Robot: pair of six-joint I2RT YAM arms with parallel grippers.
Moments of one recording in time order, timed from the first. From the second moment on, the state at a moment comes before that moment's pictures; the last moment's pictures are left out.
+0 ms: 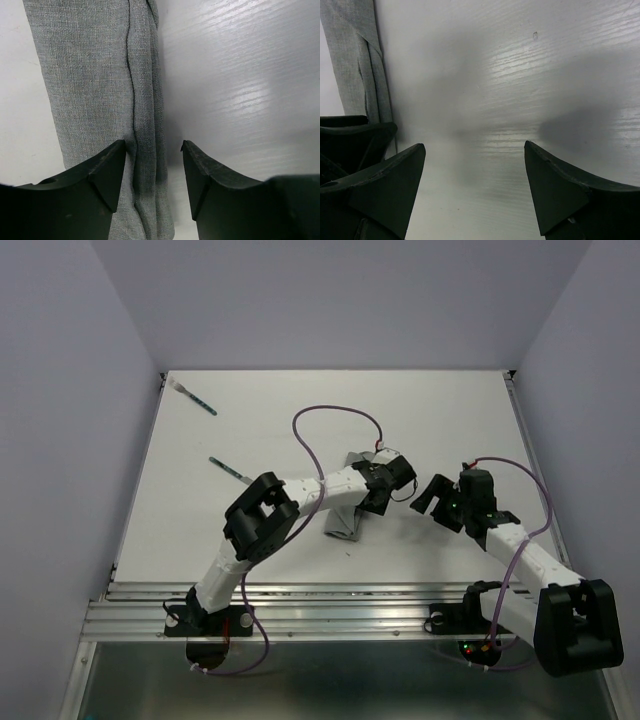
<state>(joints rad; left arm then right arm) -1.04 2.14 1.67 -0.71 -0.41 -0.59 0.13 1.05 0.44 -0.18 -0.18 0.64</state>
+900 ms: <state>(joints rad) -1.06 2.23 1.75 -0.76 -0.50 -0.58 0.13 1.03 0.44 -0.18 -0.21 0.64</state>
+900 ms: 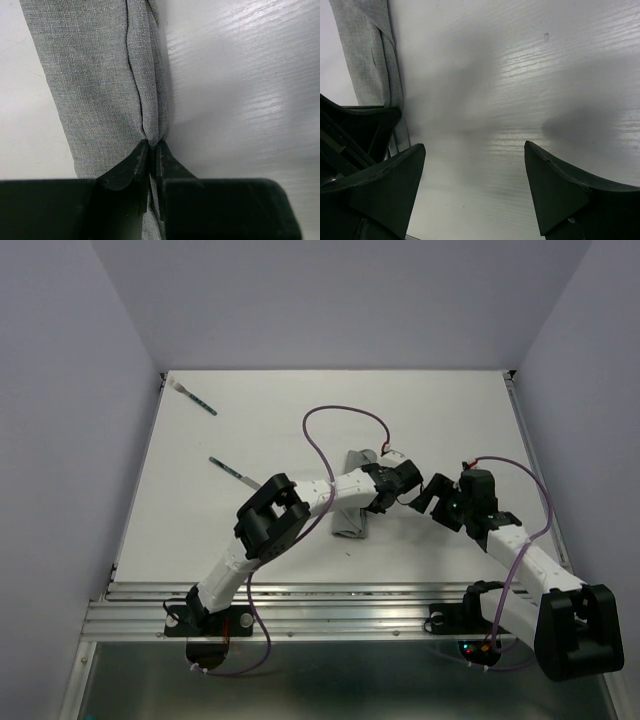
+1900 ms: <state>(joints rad) -0.94 2.02 1.53 -0.34 0.26 -0.44 0.12 0.76 0.44 -0.29 0.02 0.70</state>
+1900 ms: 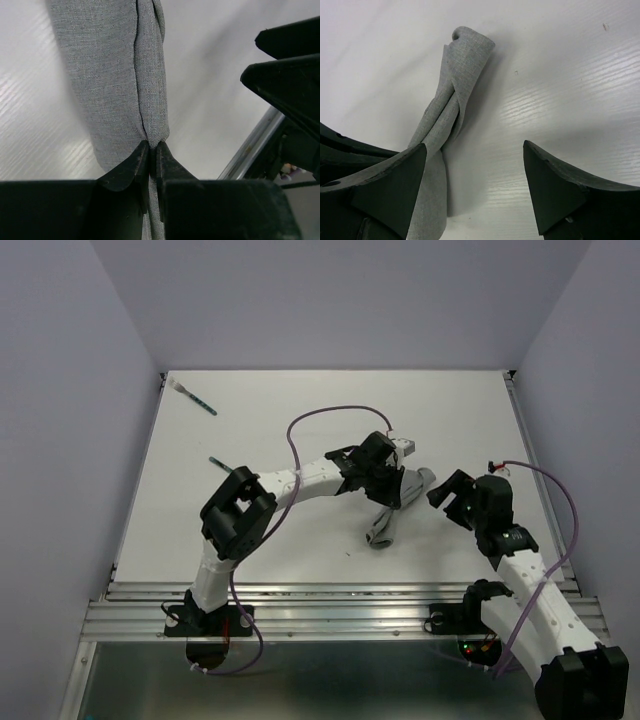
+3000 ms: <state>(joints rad) -0.66 2.02 1.19 0.19 0.78 -0.62 0.12 0.78 0.44 -0.32 0.05 0.69</state>
